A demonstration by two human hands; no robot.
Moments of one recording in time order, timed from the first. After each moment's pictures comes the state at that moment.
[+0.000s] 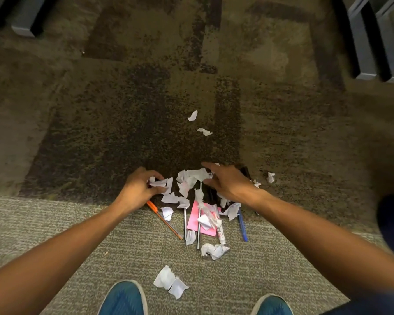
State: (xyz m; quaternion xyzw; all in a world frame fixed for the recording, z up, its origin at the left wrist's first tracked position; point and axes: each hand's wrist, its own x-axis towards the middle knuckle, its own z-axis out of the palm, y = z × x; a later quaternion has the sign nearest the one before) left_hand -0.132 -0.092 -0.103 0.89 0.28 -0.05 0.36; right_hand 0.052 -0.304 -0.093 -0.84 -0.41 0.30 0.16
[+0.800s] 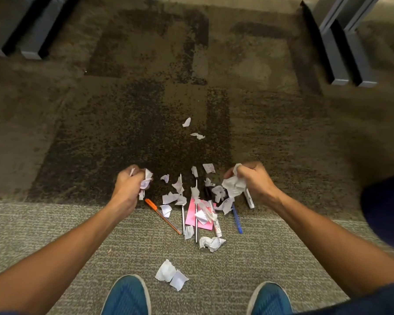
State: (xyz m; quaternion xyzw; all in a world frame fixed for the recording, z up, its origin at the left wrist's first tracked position) left_hand -0.139 -0.106 -0.069 0.60 0.46 0.11 0.64; right_hand 0.055 -0.366 -0.059 -0.78 -0.16 0.34 0.50
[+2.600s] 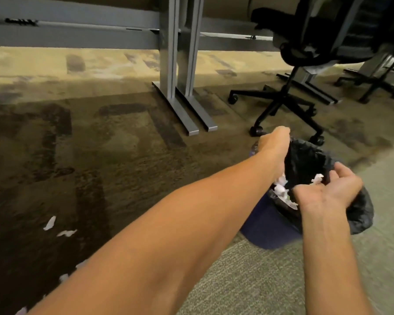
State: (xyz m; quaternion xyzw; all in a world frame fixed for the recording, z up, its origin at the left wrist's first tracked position) left_hand 0.175 -0.594 0.226 0.52 0.15 -0.25 0.81; right_hand 0.118 -0.669 0.196 -0.28 0.30 -0.22 0.89
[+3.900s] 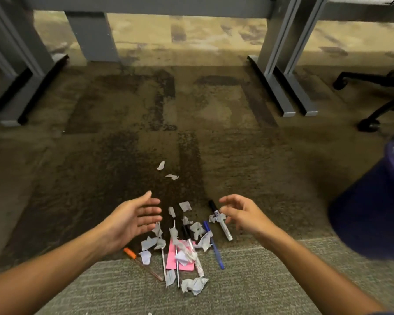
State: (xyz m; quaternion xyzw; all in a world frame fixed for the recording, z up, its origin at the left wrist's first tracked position) left_hand -0.098 -0.145 0.029 0.50 0.37 -0.11 0.78; right_hand 0.034 -0.417 0.016 -0.79 -0.08 0.35 0.51
